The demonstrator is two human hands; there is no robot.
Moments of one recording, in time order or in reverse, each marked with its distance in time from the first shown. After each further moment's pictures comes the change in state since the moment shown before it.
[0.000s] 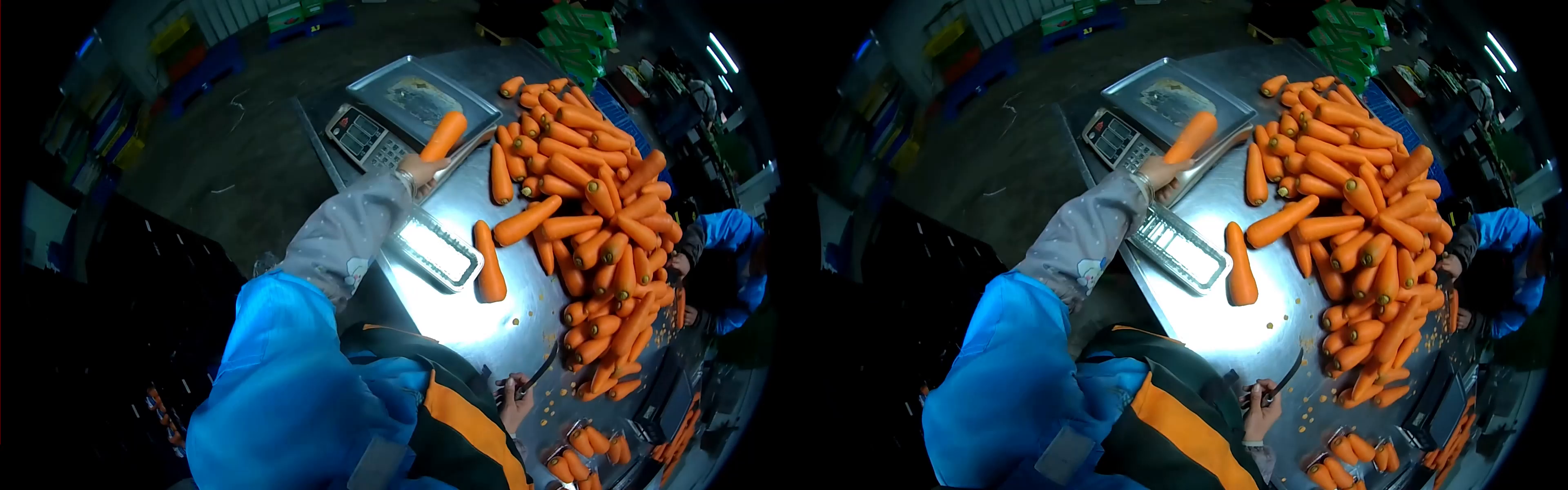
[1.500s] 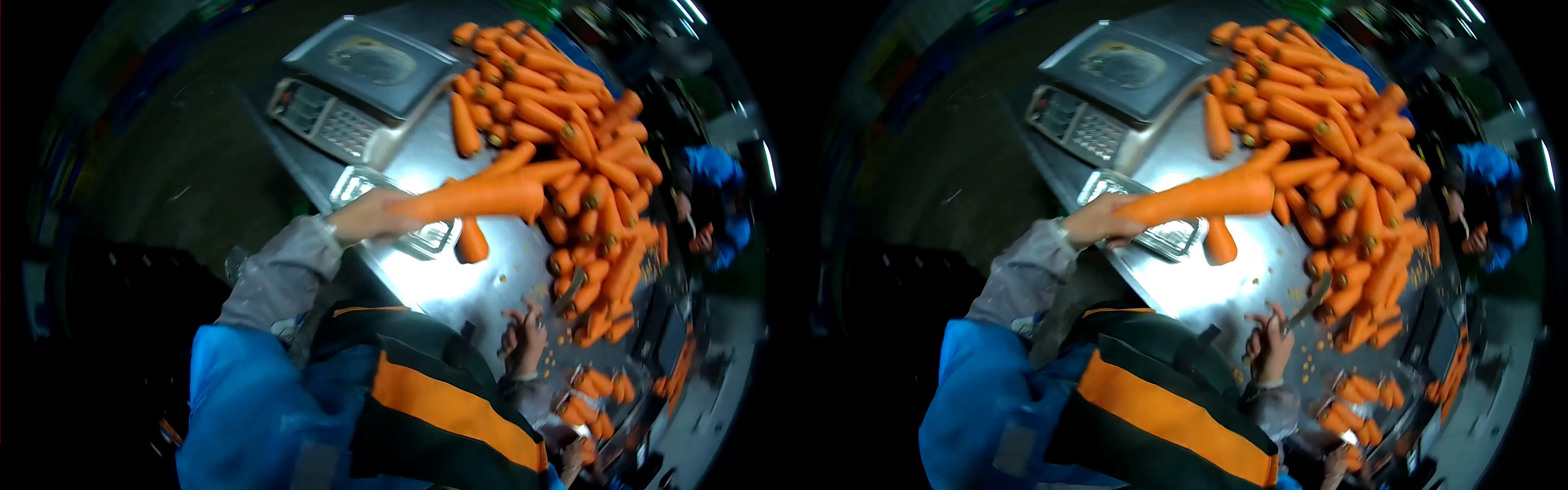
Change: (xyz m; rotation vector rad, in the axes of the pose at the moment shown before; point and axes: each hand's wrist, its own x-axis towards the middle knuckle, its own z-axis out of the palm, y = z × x) left_hand -0.107 -0.035 -0.016 -0.077 -0.796 0.192; right_hand 0.044 -0.040 0.022 0.325 -0.060 0.193
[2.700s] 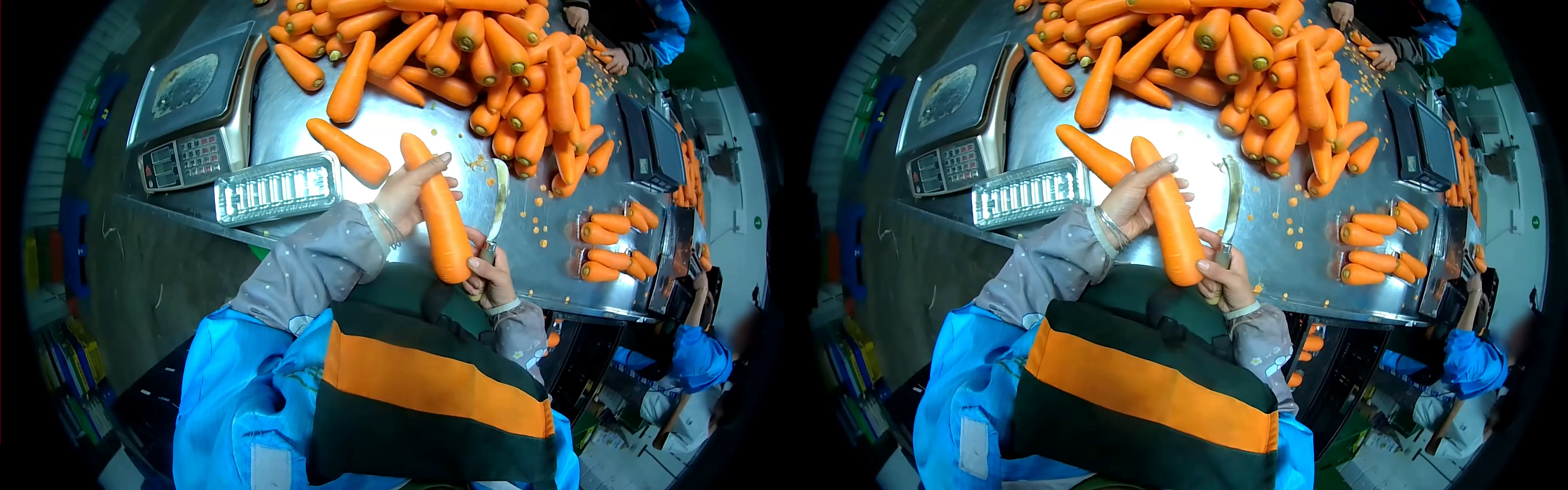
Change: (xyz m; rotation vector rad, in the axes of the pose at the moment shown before) left_hand 0.118 -0.048 0.198 -0.636 -0.078 -0.344; right_hand -0.052 0.027 -0.032 0.496 -0.060 0.138
